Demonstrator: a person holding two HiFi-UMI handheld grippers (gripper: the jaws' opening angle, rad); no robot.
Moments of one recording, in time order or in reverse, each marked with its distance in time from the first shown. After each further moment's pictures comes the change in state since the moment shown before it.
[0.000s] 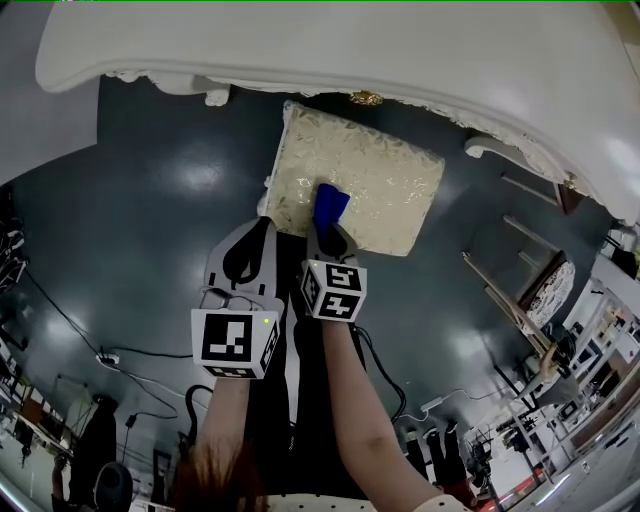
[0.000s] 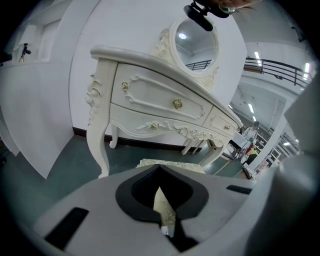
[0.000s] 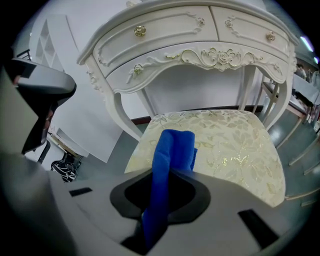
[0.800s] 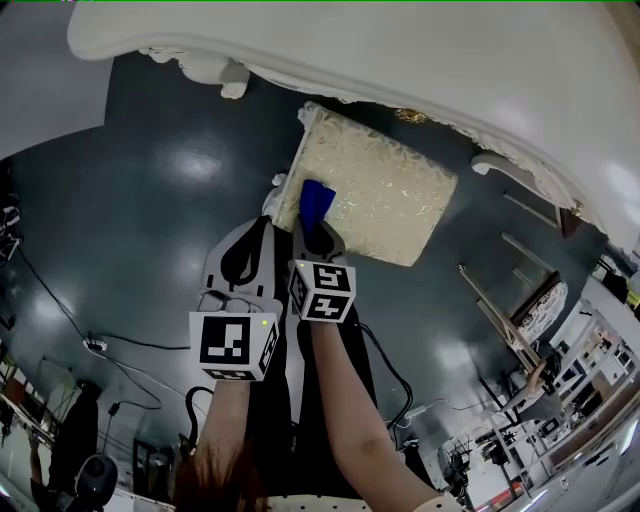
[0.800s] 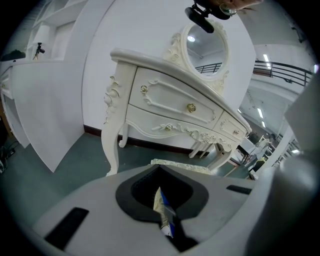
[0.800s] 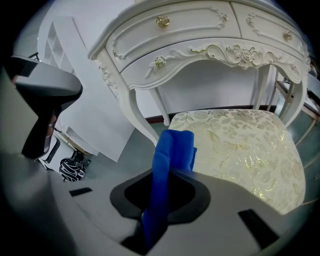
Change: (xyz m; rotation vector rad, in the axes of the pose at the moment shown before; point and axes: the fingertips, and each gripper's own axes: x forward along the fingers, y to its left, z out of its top) left arm -0.014 0.032 -0.003 -0.068 -0.027 0.079; right arm 0.017 0.056 0.007 -0.038 0.004 0.101
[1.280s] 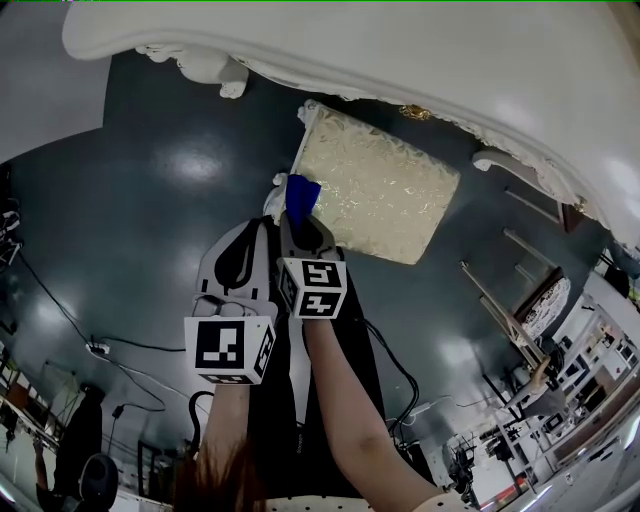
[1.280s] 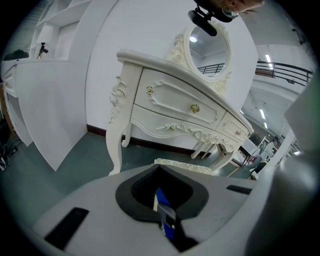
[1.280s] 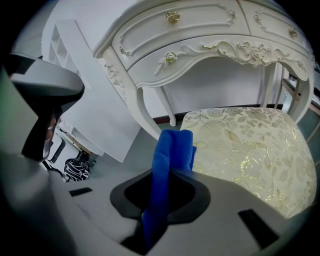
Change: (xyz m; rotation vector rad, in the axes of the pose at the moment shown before) left arm -0.005 0.013 -0.004 -0.019 -0.008 0.020; right arm 0.014 0.029 0.005 -0.006 -0.014 0.062
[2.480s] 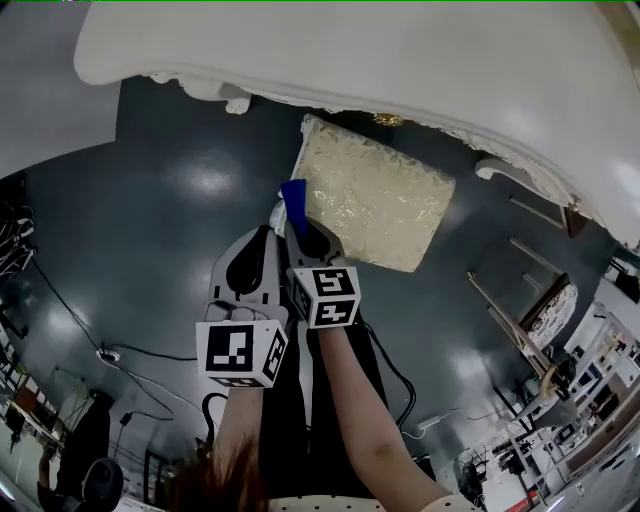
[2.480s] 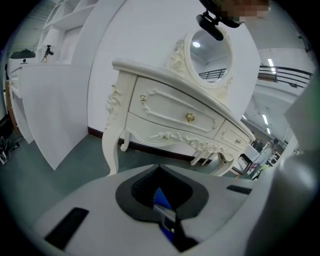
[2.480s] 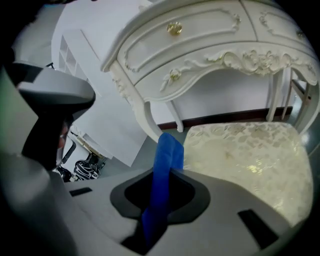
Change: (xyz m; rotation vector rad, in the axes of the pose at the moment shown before) left arm -0.003 -0.026 0.020 -0.038 -0.055 0.020; right arm -0.025 0.004 0.032 -0.031 -0.040 0.106
